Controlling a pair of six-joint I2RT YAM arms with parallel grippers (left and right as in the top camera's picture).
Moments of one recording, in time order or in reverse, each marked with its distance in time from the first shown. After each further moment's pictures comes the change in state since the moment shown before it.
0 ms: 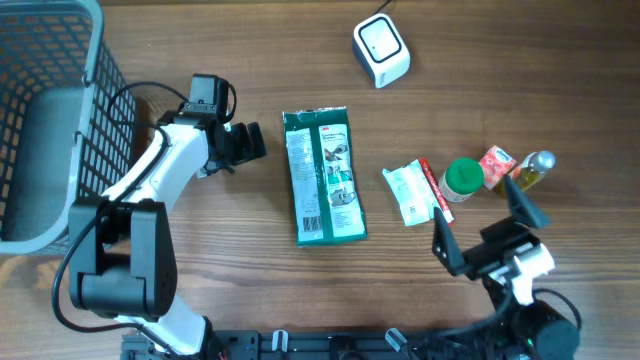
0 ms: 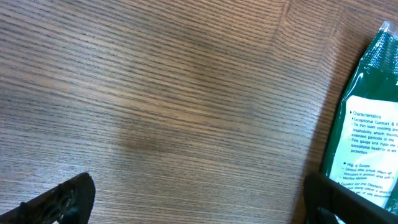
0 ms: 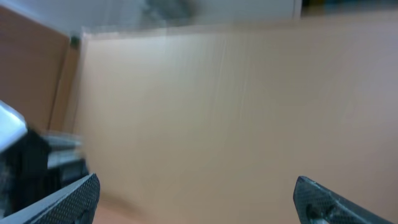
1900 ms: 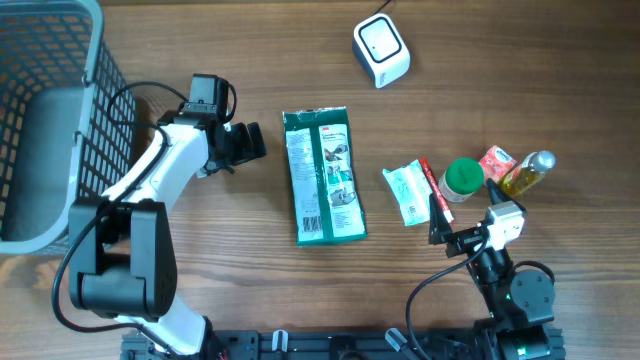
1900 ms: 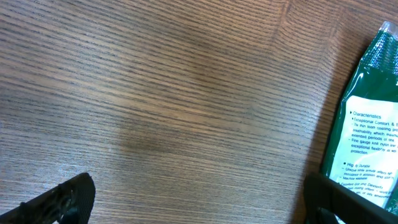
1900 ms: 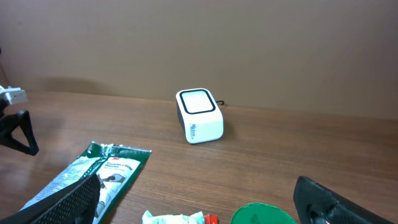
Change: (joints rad) left arm 0.000 0.000 0.000 0.000 0.000 0.000; right arm -0.068 -0.006 -0.008 -0.534 0.131 0.023
